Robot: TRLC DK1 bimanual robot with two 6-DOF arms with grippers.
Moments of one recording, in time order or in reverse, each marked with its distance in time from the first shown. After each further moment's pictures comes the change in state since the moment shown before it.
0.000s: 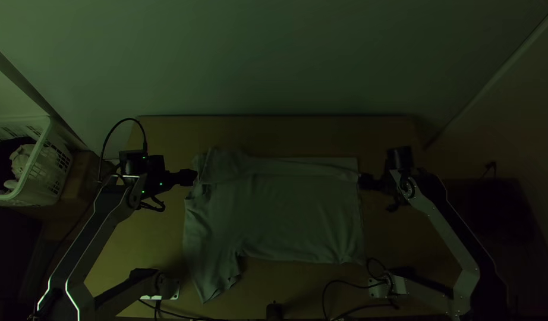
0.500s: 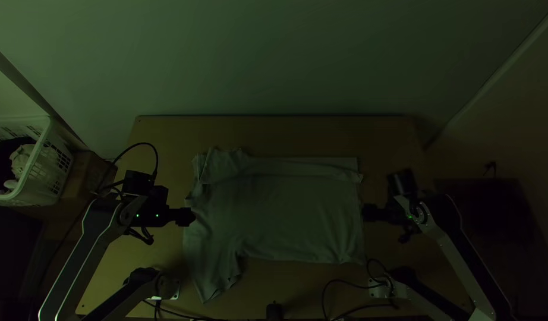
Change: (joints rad) left arm -0.105 -0.168 0.008 -0.610 -0.038 0.064; right arm 0.126 -0.224 -0.046 -0.384 -0.025 0.077
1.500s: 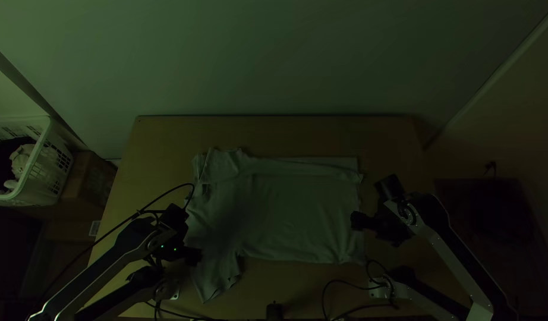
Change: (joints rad) left arm -0.359 -0.030 -0.291 -0.053 -0.143 -0.174; right arm 0.070 0.031 -0.053 -0.057 -0.242 0.271
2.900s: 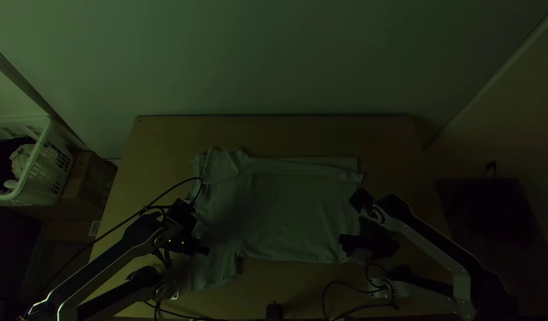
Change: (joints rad) left arm -0.035 0.063 0.018 0.160 -0.002 0.046; right arm 0.145 0.196 -0.144 -0.023 -0.072 -0.073
